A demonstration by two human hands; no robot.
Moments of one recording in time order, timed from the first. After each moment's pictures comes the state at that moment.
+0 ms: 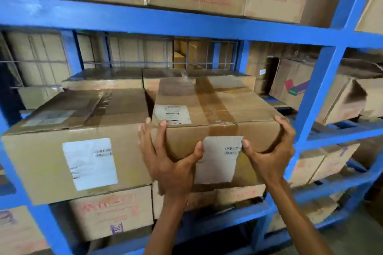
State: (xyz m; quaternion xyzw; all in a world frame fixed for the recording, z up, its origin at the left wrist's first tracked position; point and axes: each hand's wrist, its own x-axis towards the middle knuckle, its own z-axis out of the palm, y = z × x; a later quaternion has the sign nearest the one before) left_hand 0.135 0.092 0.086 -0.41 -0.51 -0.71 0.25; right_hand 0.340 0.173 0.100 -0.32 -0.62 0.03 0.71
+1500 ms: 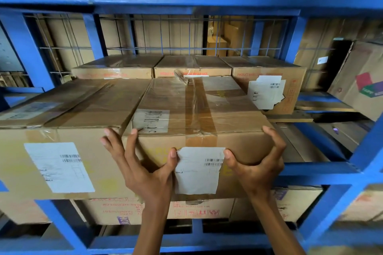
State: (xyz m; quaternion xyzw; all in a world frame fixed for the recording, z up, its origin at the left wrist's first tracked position) left_hand 0.108 0.167 0.047 -0.31 -0.61 -0.65 0.34; right_hand 0.284 0.283 0.053 -0.28 -0.66 0.11 0.69
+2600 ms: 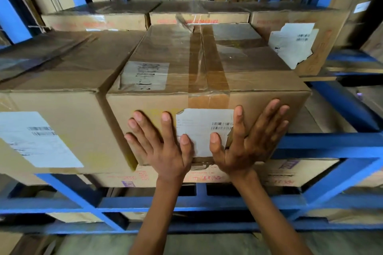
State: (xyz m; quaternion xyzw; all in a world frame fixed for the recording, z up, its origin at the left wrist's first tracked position) left_hand 0.100 0.213 -0.026 -0.37 -0.65 -0.45 0.49; right_hand 0.225 0.297 -0.019 -0.30 -0.69 -0.19 0.63
